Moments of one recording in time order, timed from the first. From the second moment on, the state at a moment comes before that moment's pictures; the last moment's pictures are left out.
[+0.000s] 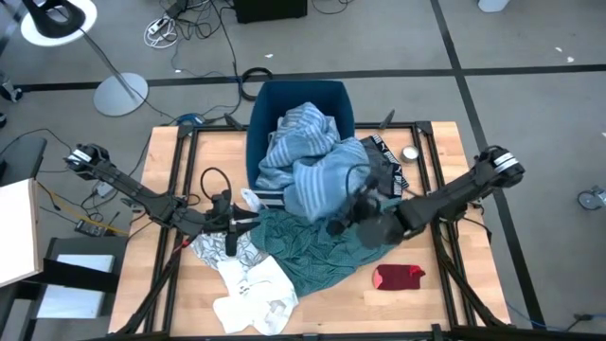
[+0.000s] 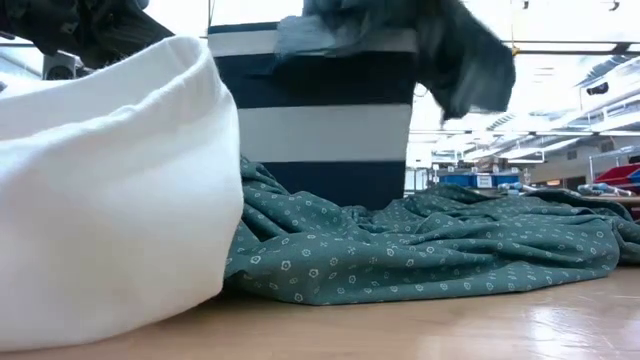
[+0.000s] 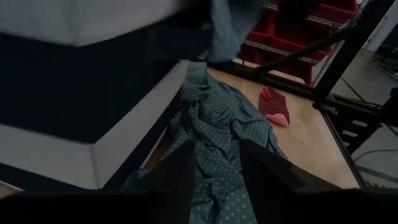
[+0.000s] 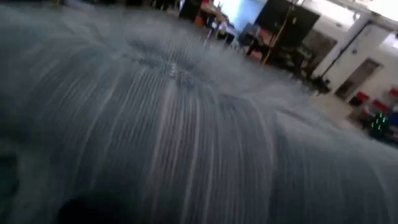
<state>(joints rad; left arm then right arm) -0.50 0.90 0.35 0.28 -0.64 -0.45 0.43 1.47 1.14 -0.14 1.23 0.02</state>
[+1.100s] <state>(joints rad) -0.50 0.90 0.35 0.29 -0.64 -0.41 -0.26 1.97 1.67 -0.46 0.28 0.25</state>
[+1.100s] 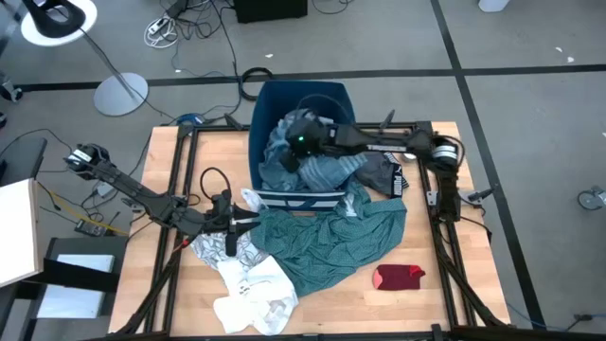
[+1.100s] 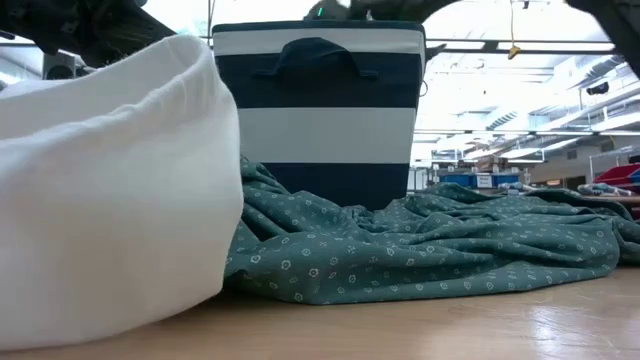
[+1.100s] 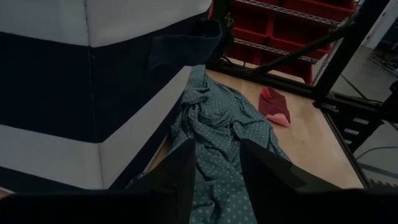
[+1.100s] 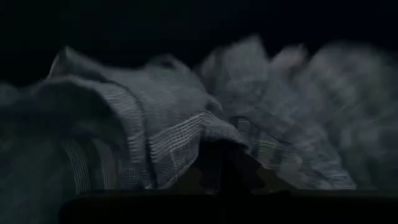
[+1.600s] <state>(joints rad) -0.50 0.90 0.35 0.29 -0.64 -0.42 -0.27 1.97 1.67 -0.53 0.23 0.25</state>
